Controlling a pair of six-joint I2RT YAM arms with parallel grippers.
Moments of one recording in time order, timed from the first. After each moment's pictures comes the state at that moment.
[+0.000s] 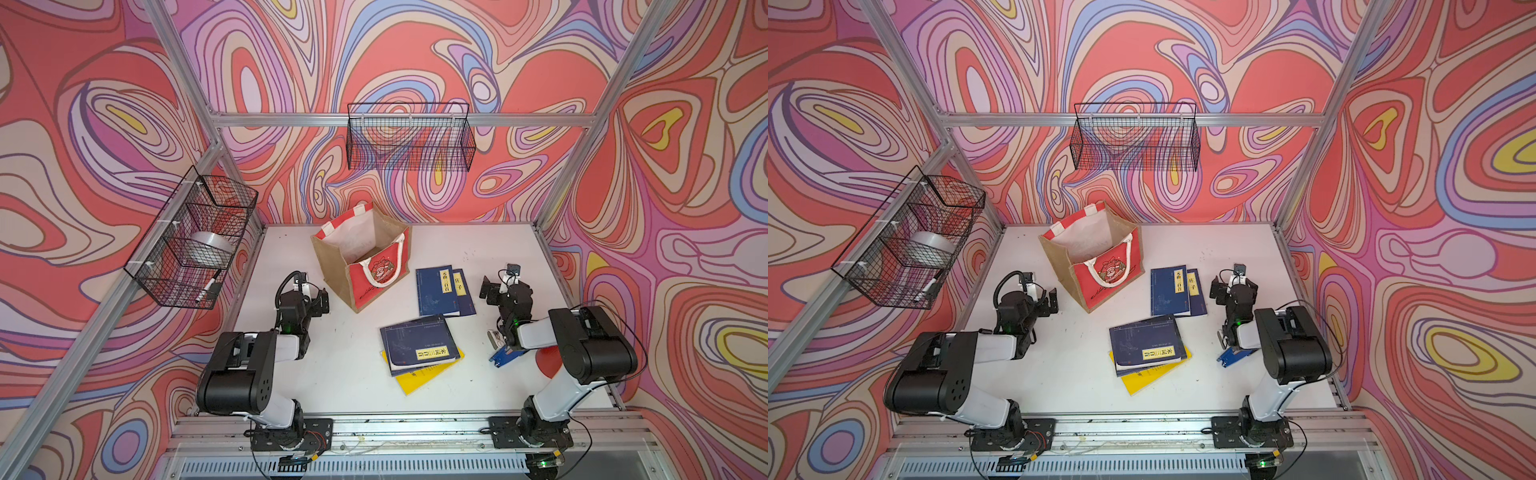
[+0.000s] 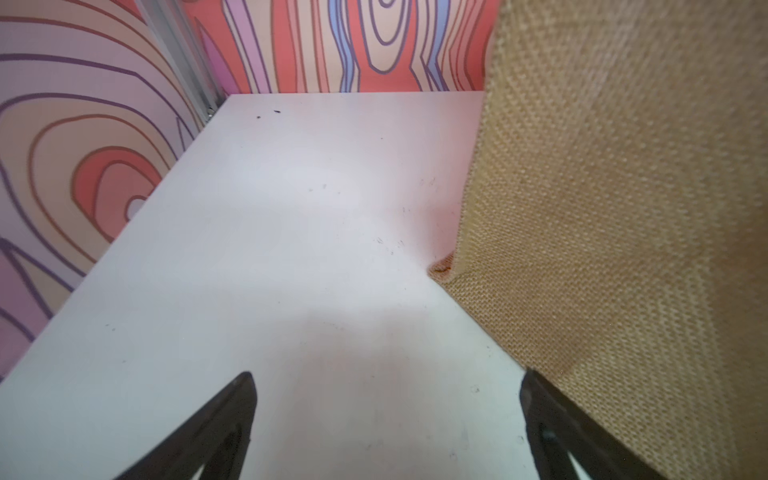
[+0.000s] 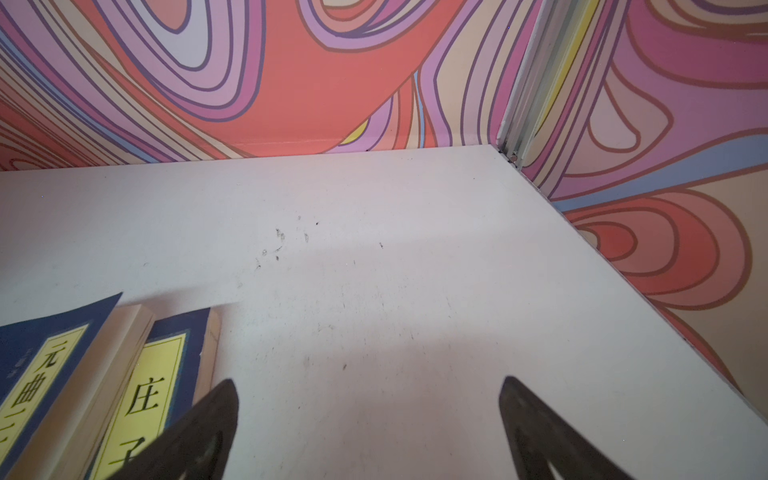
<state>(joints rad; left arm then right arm) -0.01 1.49 0.37 0.75 -0.10 -0.02 0.05 1.70 0.45 0.98 0.19 0.02</state>
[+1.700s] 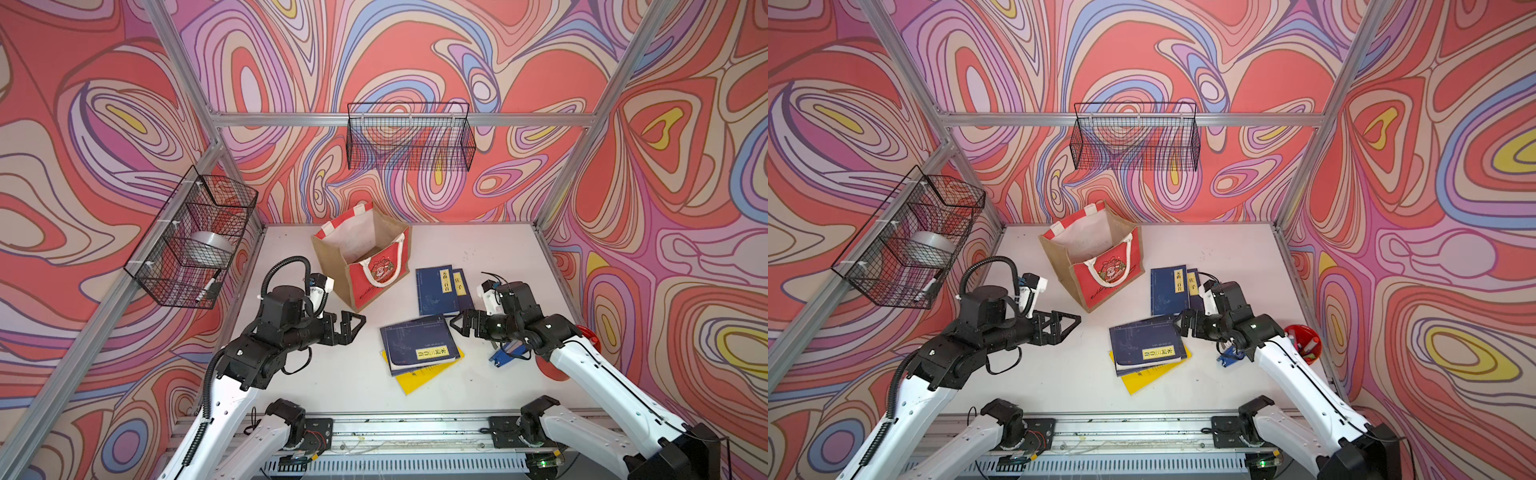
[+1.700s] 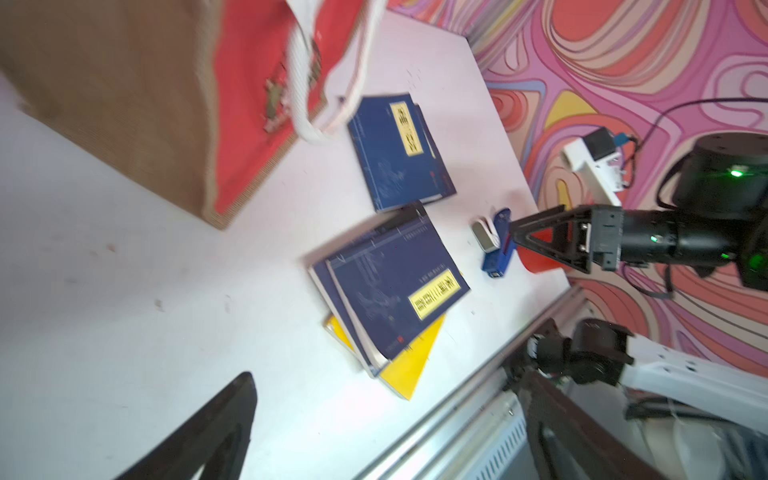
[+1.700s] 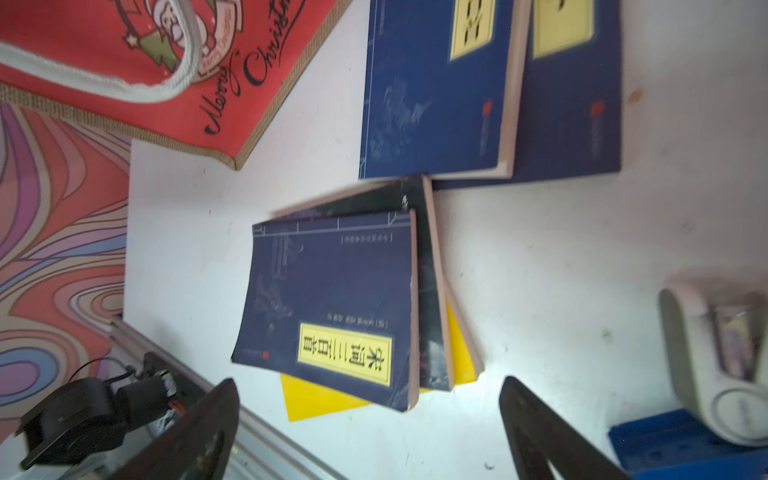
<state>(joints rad) -0.41 0.73 0.88 -0.81 0.42 -0.48 0.38 0.97 0.74 -0.70 -0.38 0.51</state>
